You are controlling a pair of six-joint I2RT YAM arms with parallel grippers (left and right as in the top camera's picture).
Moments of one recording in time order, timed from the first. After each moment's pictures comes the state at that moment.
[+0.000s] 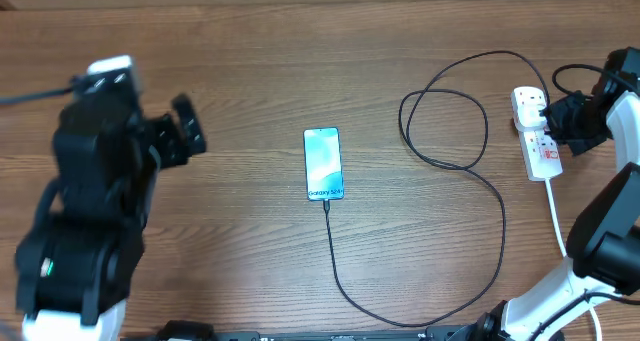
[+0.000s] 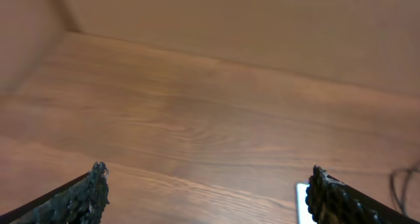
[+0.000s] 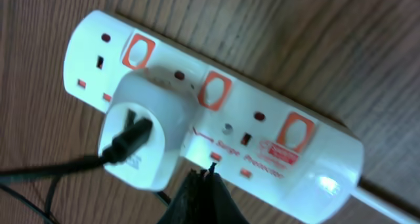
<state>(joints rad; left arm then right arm) -0.13 1.02 1.43 -0.95 -0.27 -0.26 -0.45 1.96 1.52 -0.89 -0.12 0.68</state>
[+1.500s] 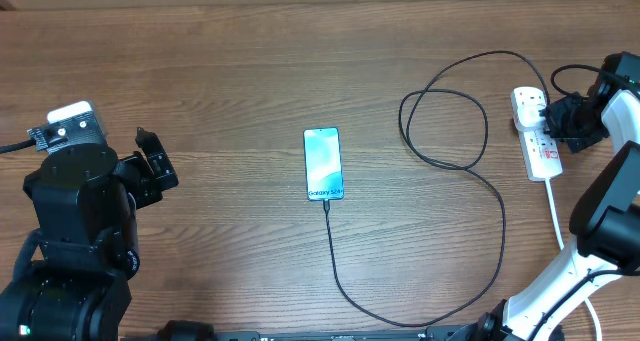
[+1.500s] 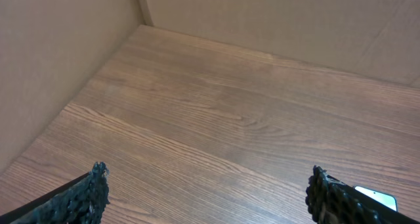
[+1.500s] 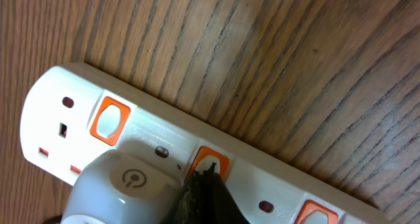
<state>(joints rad) -0.13 0.92 1.43 -1.10 -0.46 -0.28 -0.47 2.11 1.57 -0.79 -0.12 0.68</state>
